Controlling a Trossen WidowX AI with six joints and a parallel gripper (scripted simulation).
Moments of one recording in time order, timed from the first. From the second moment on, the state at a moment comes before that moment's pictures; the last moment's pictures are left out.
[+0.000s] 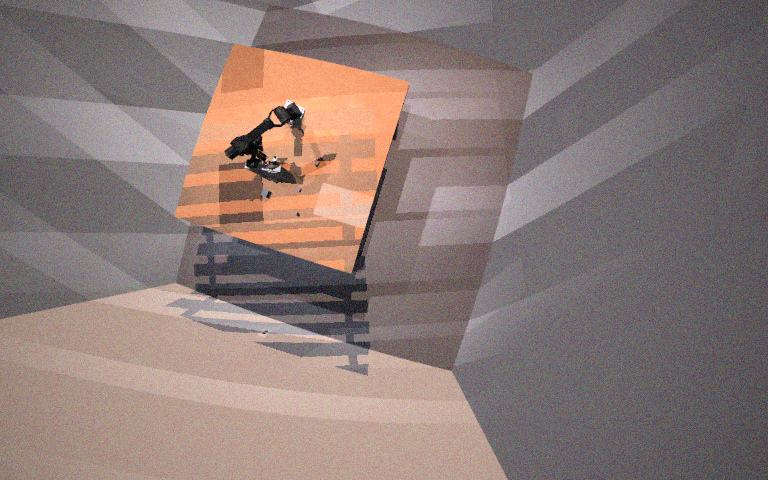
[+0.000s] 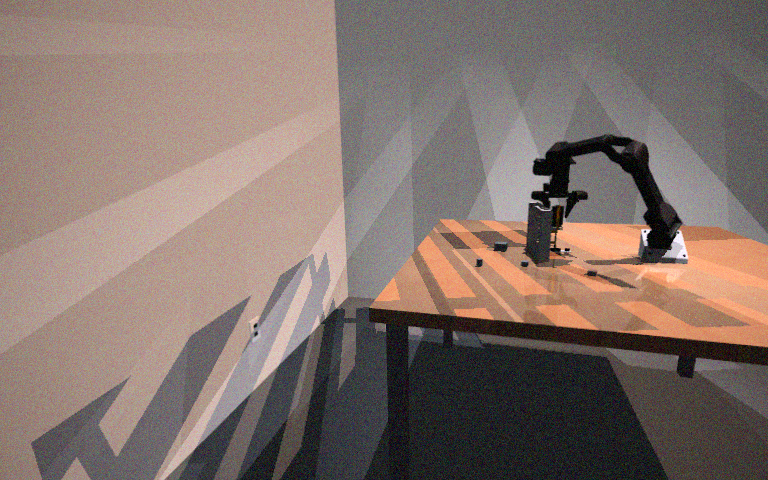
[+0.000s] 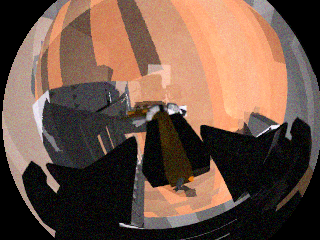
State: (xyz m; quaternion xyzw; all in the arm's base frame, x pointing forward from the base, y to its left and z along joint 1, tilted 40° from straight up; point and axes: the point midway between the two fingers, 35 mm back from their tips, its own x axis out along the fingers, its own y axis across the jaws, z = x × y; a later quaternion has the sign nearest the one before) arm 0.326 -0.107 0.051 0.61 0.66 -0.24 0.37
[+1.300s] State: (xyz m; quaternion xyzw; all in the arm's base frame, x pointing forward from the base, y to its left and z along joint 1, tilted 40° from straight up) arm 0.326 -0.106 0.051 0.05 0.57 0.40 0.71
